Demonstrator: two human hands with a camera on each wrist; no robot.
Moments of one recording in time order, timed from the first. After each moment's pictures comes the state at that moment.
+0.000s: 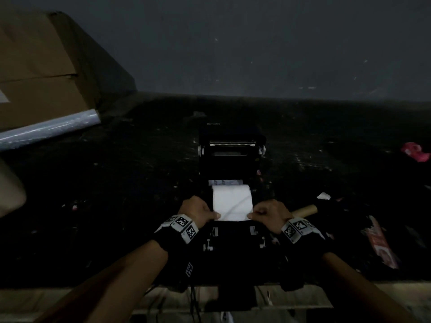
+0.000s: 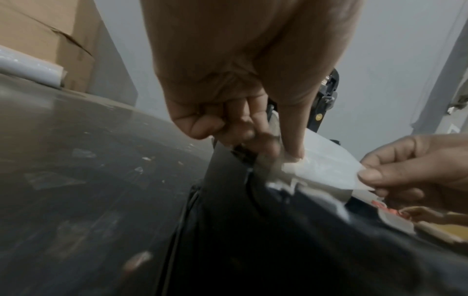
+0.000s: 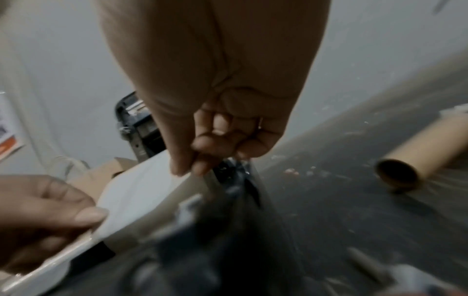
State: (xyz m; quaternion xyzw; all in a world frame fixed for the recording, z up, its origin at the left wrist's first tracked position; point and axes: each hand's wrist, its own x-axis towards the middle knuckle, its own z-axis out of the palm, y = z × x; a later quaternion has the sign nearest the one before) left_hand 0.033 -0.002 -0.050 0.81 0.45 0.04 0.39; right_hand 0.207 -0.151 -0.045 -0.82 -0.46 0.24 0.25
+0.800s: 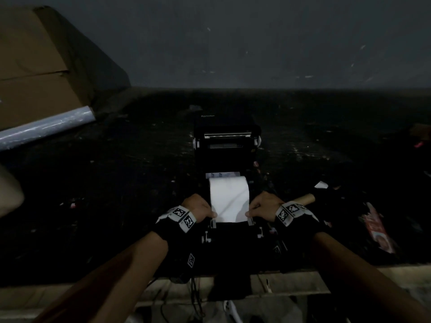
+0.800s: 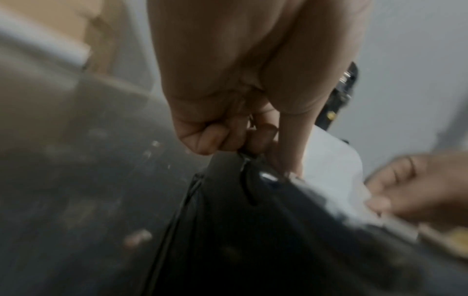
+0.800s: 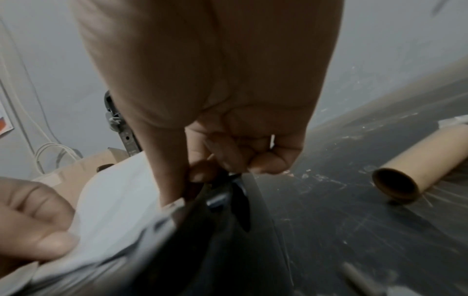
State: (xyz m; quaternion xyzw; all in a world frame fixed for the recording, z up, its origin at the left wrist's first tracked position) left_hand 0.041 0.003 -0.063 0.80 0.43 -0.06 0.41; right_hand 0.213 -0.142 -0.049 -0.82 -0.43 0.33 0.16
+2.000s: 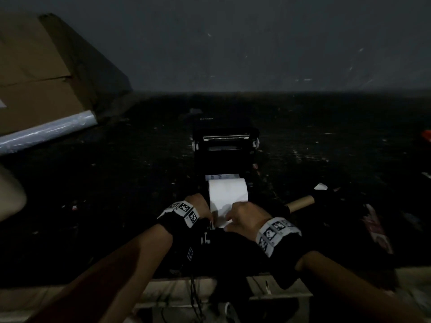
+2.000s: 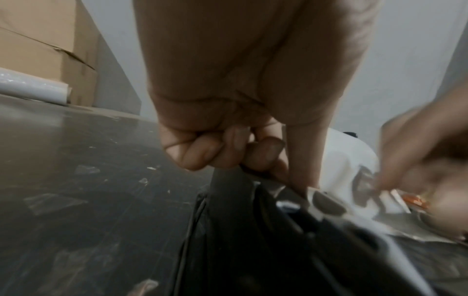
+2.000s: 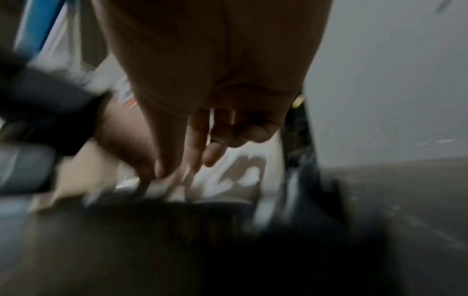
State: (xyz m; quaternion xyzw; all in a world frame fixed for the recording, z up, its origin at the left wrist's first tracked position) left_hand 0.048 0.006 -0.053 0.85 0.42 -0.14 0.29; right_hand 0.152 -0.141 -0.026 -0.76 -0.60 0.25 0.06
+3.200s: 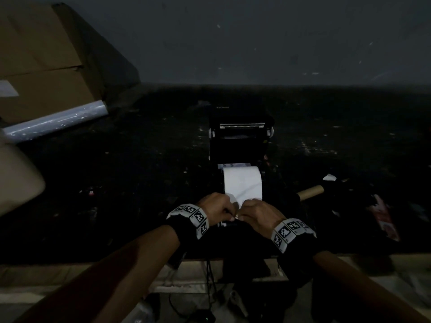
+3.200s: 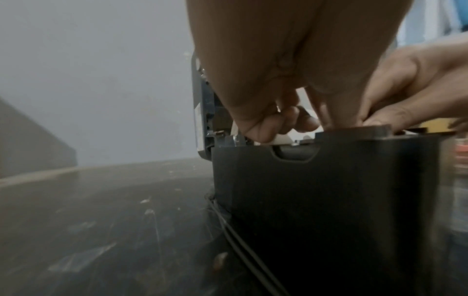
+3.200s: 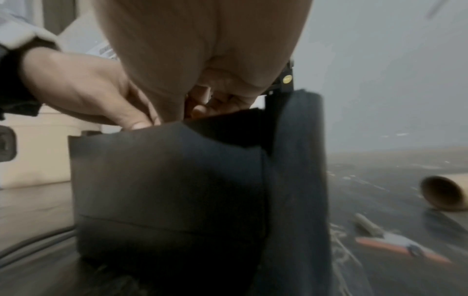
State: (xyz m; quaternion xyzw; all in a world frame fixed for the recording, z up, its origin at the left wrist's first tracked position) left_hand 0.004 -0.031 -0.043 0.95 0.15 -0.08 0.25; right_hand 0.133 -0.163 -0.064 -0.72 -0.66 0.14 0.14
